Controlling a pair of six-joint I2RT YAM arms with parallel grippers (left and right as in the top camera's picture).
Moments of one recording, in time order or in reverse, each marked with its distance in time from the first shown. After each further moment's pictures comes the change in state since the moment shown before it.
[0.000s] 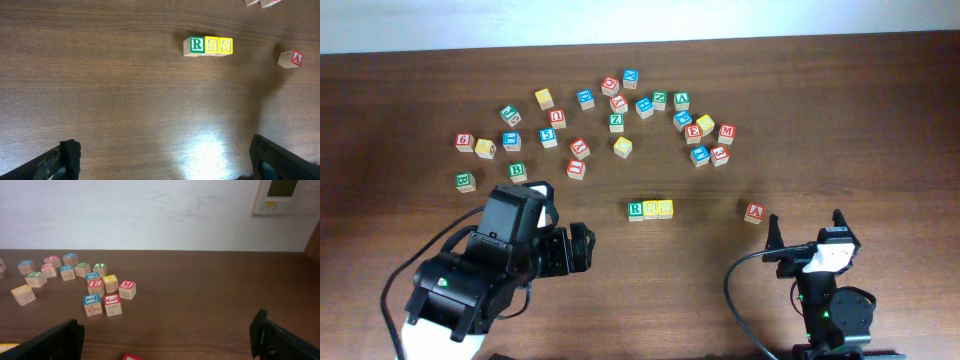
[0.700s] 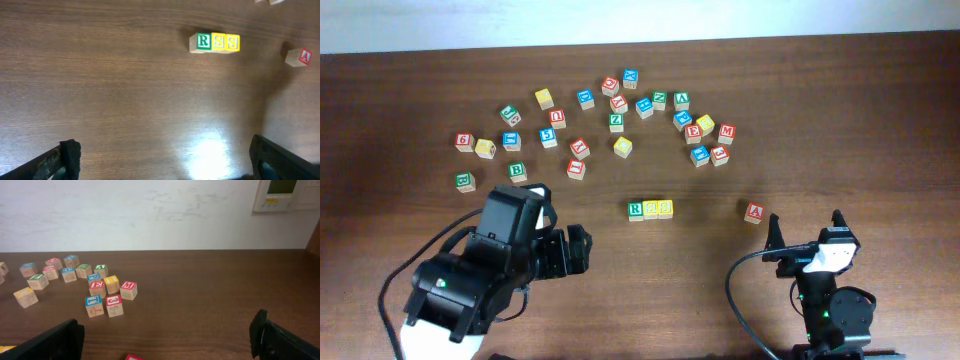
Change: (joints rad) left arm 0.011 -0.006 -0.001 -0.026 -0.011 0.000; right arm 0.000 0.000 0.000 0.000 0.000 0.017
